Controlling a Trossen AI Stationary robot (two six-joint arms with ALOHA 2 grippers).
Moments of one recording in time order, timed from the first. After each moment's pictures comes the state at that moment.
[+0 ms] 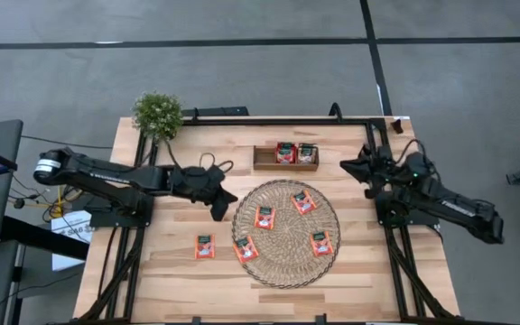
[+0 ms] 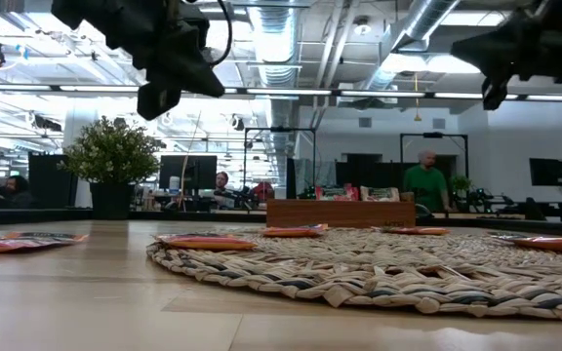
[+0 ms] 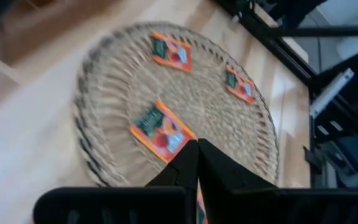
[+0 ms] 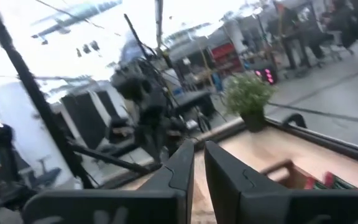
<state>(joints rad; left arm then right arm) -0.05 1.19 0.72 -0.07 -0.05 -0.70 -0.45 0.09 0.16 0.10 -0.32 0.42</state>
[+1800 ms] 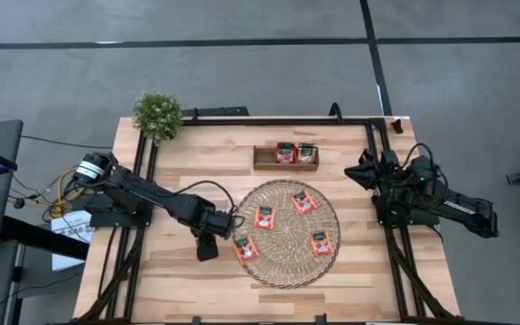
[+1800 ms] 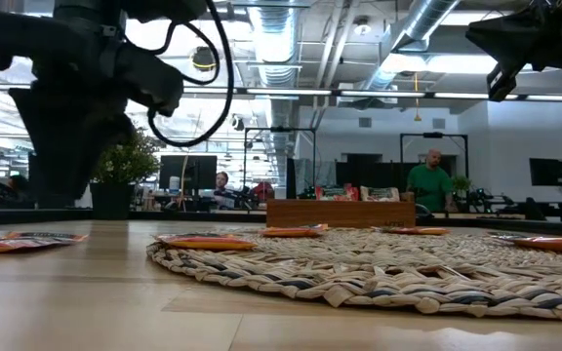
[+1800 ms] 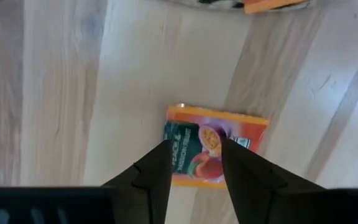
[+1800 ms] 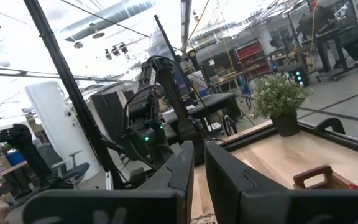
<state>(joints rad) -0.30 1.63 1.01 -0.82 0.09 -0.57 -0.34 0.00 0.16 0.06 -0.31 0.42</state>
